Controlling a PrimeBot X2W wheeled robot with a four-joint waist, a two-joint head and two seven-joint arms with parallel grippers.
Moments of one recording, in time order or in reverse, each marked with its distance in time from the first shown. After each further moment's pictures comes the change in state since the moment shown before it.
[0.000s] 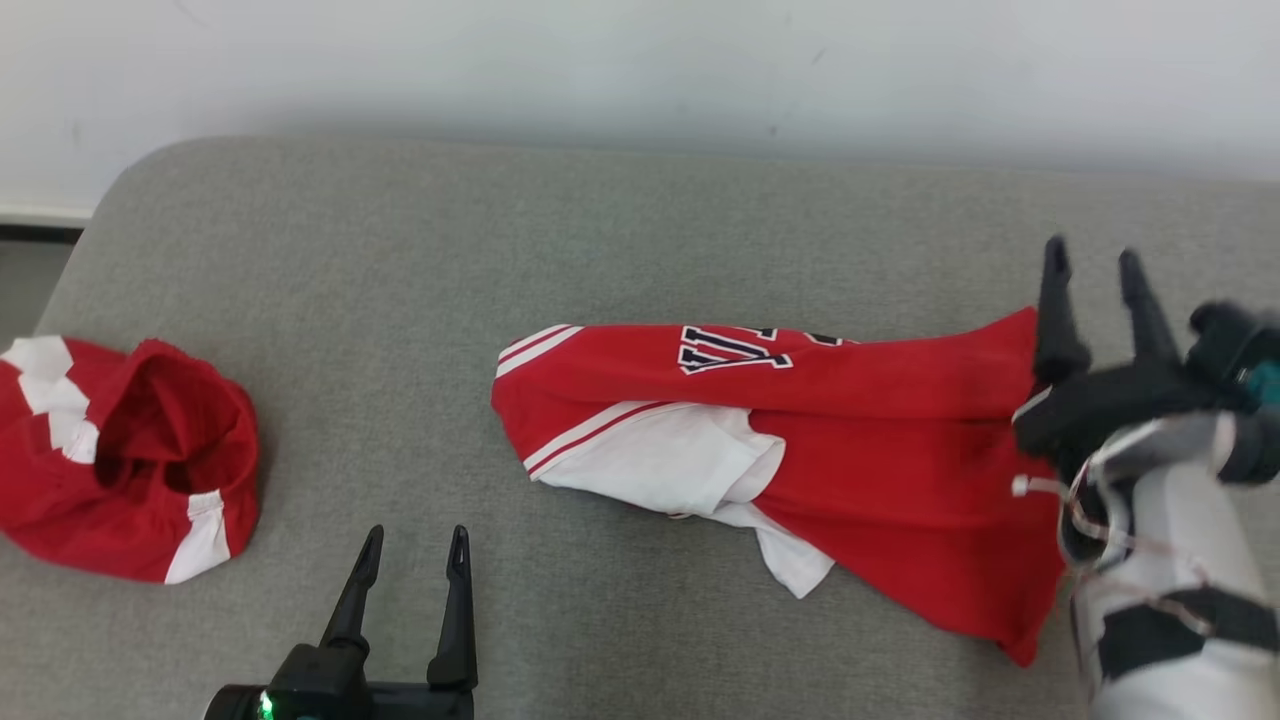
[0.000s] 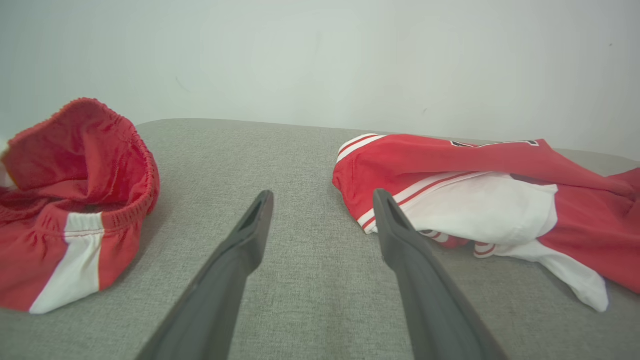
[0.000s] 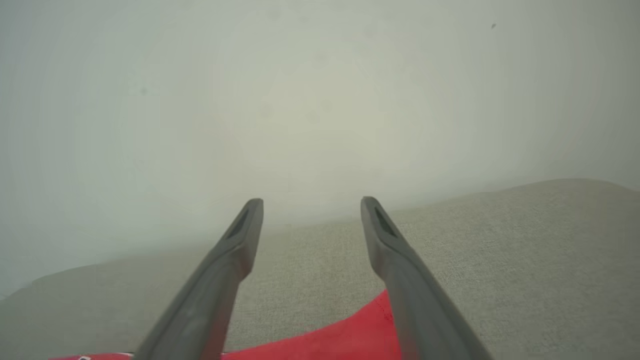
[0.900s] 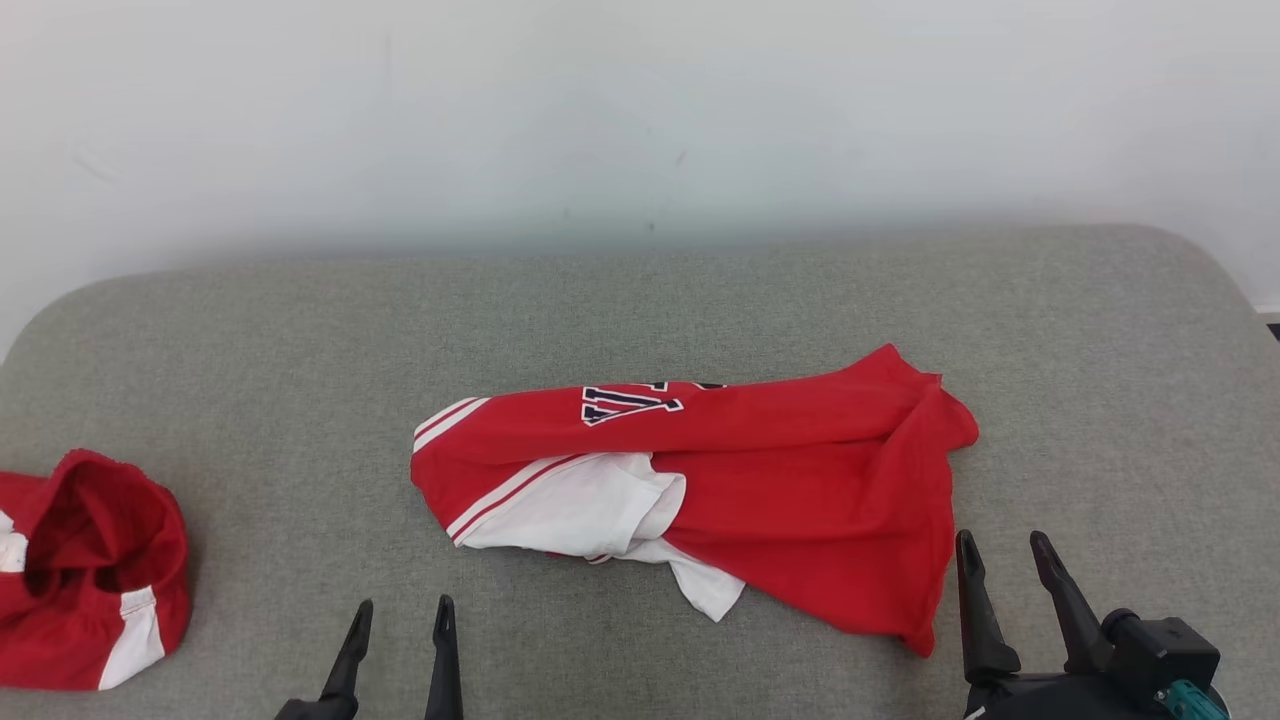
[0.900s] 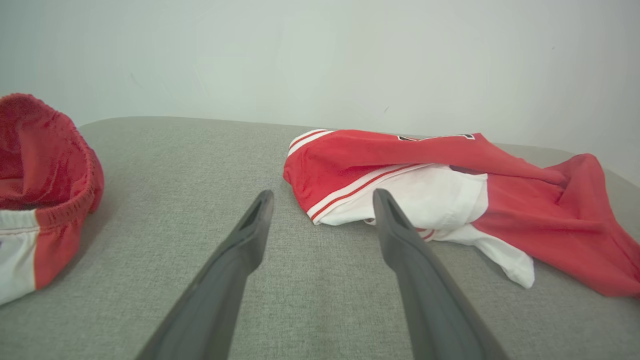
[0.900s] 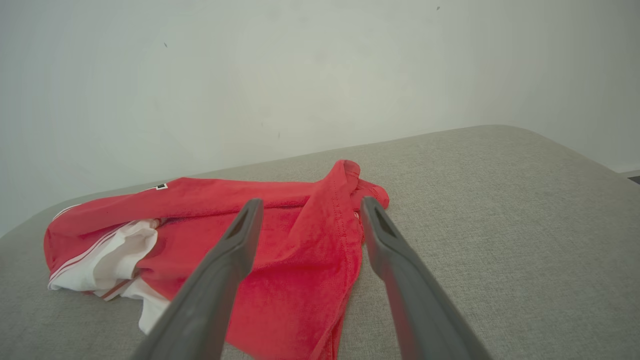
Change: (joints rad) left arm 0.072 -0.002 0.023 0.055 -0.014 0.005 0.000; right arm 0.644 0.087 0.154 -0.407 -0.007 0.000 -0.056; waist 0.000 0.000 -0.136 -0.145
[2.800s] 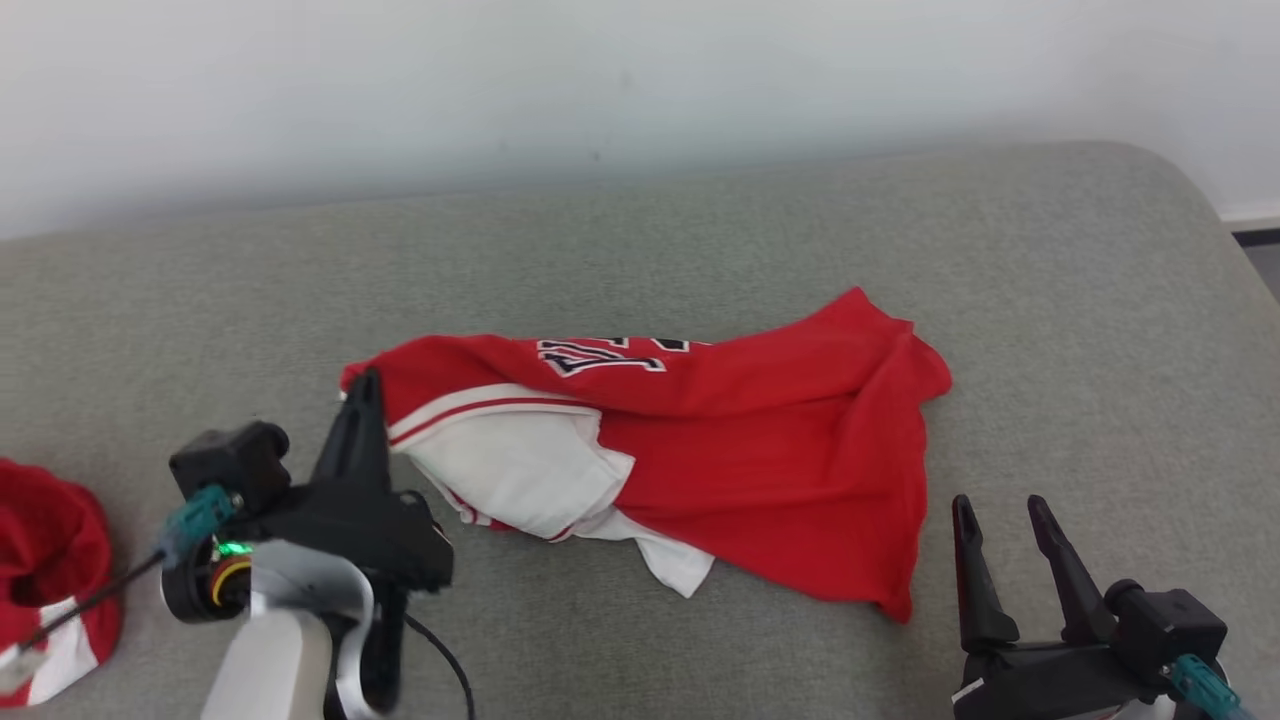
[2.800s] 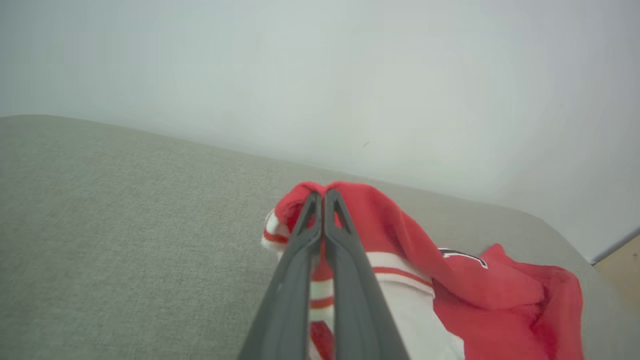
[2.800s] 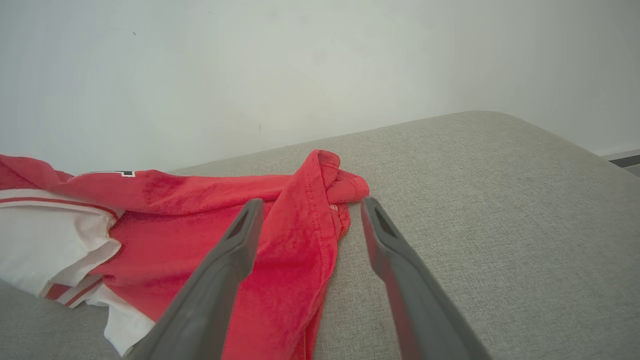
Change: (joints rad) left arm -0.400 0.039 0.025 0.060 -0.268 0.070 0.279; right arm -0.033 0.001 0.012 -0.047 0.008 0.000 0.016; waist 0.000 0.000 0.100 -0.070
